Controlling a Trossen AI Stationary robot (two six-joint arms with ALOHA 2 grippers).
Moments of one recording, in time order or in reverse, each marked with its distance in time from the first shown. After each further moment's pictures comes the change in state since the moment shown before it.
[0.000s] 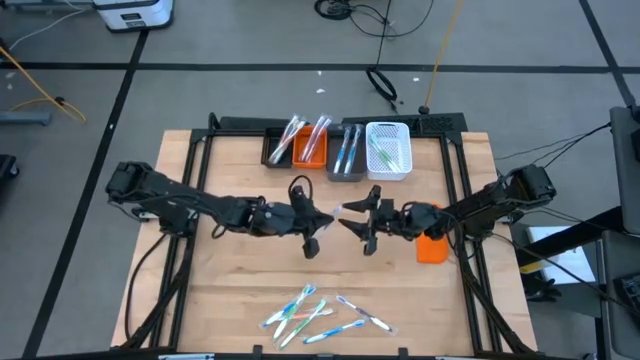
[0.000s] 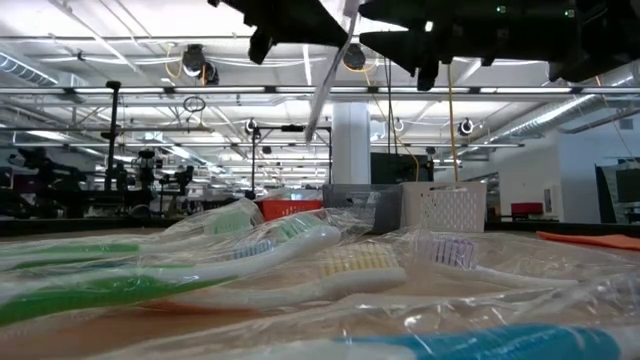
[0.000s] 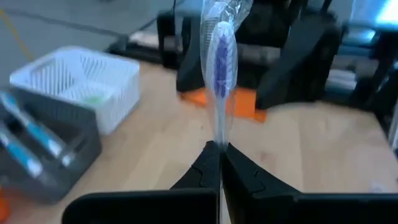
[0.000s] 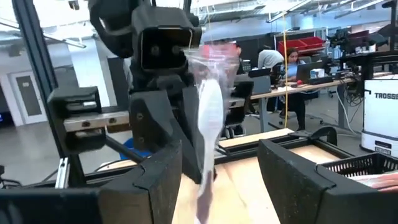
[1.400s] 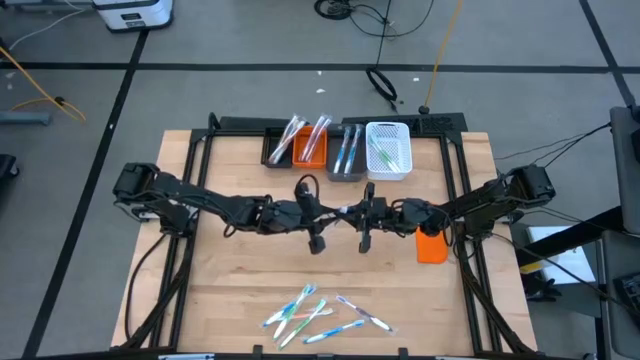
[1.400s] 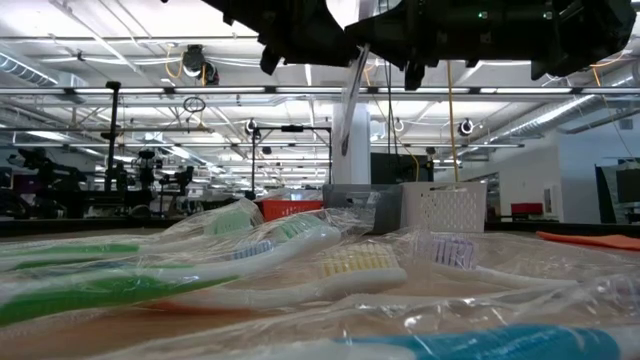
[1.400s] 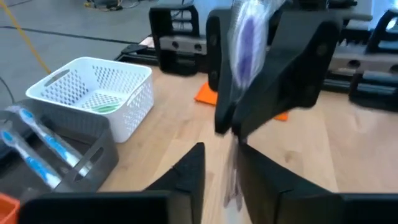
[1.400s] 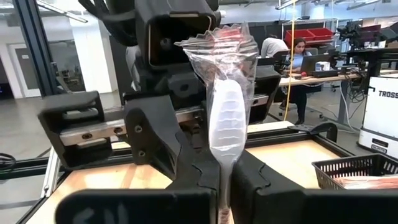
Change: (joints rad) left arm 0.043 0.063 0.001 0.053 -0.012 0.093; right arm -0.047 0.000 0.057 -0.128 -0.075 -0.040
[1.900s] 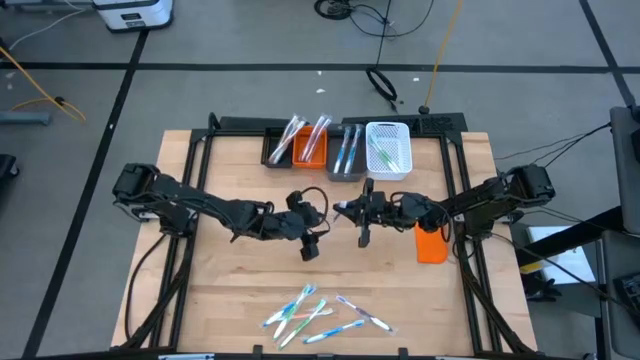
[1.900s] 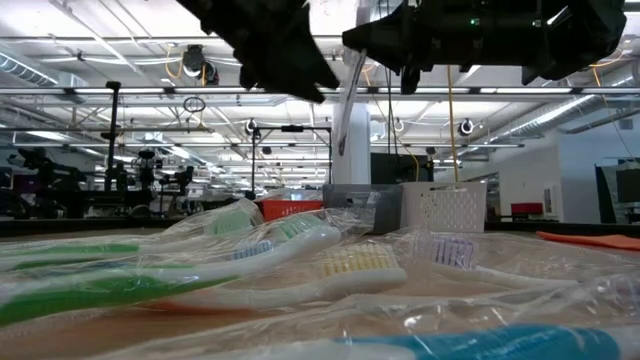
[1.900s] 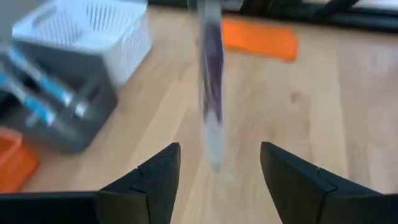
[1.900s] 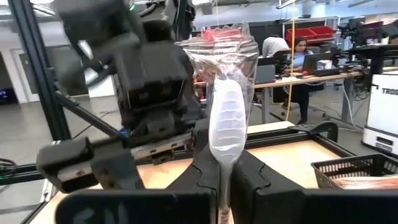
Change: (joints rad) left arm -0.041 0.000 0.000 -0.230 -0.006 -0.101; right arm -0.060 0.000 0.000 0.001 -0.050 0.026
